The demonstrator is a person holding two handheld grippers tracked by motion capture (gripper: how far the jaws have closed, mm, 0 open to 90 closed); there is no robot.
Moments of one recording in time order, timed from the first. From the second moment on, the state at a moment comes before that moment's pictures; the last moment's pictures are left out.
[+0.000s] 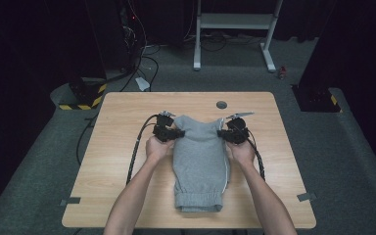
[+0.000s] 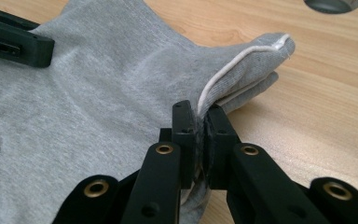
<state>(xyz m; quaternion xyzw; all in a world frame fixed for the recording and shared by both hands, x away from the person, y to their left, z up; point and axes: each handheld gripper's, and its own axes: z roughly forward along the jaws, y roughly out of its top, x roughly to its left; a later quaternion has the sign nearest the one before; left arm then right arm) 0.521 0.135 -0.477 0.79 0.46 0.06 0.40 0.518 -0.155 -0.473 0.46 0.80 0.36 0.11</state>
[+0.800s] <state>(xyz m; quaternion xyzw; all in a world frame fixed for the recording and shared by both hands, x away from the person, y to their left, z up) 0.522 0.136 -0.458 0.79 0.45 0.06 0.42 0.516 -0.164 -0.459 0.46 0.79 0.39 0.10</state>
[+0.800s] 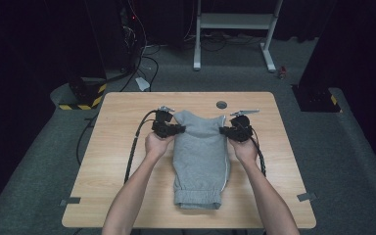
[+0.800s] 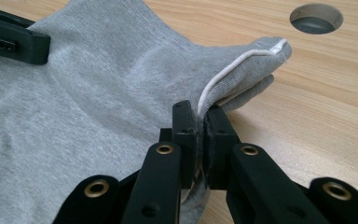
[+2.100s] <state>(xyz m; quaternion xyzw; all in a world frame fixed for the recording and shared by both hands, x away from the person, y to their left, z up) 0.538 0.145 -0.401 0.76 0.45 0.12 0.45 0.542 -0.155 -0.392 0.44 0.78 0.41 0.15</state>
